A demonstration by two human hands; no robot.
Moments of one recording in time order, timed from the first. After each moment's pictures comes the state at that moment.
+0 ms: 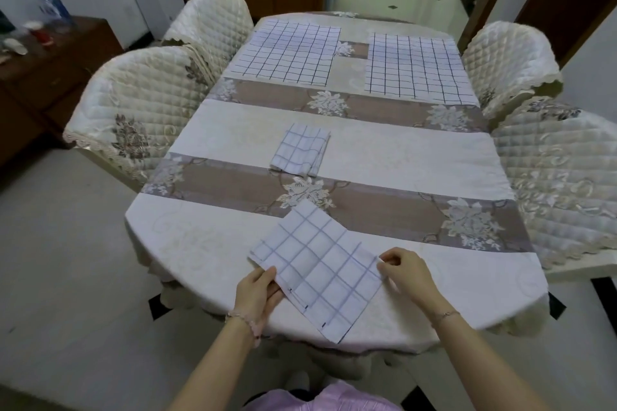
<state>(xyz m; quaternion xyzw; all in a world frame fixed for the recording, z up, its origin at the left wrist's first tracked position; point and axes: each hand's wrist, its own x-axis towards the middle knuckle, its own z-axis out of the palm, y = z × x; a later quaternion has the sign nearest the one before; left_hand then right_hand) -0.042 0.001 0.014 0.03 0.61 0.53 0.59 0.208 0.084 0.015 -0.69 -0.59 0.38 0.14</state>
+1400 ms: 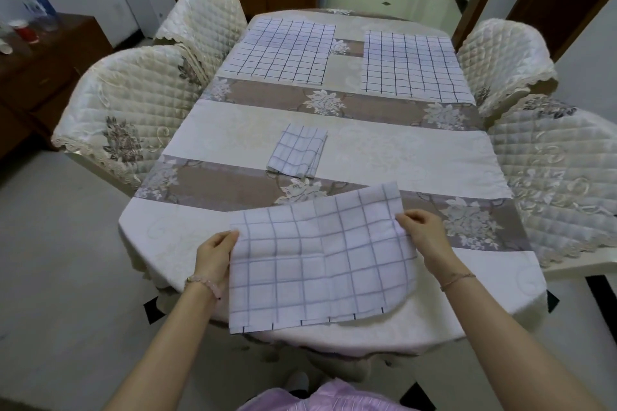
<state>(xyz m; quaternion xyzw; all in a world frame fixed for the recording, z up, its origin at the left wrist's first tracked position) -0.111 0.046 0.036 0.16 0.69 0.53 0.47 0.213 0.135 0.057 -0.67 -0.47 0.46 0.35</state>
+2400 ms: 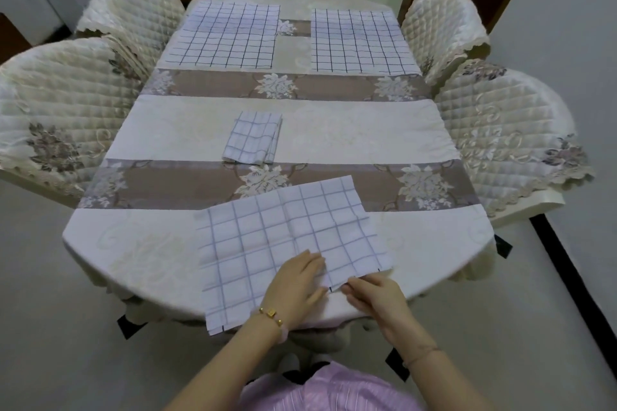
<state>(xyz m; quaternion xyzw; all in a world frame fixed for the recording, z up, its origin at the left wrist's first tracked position) 0.024 0.008 0.004 0.80 0.54 0.10 0.24 0.202 -0.006 0.014 -0.64 -0.18 0.65 0.38</state>
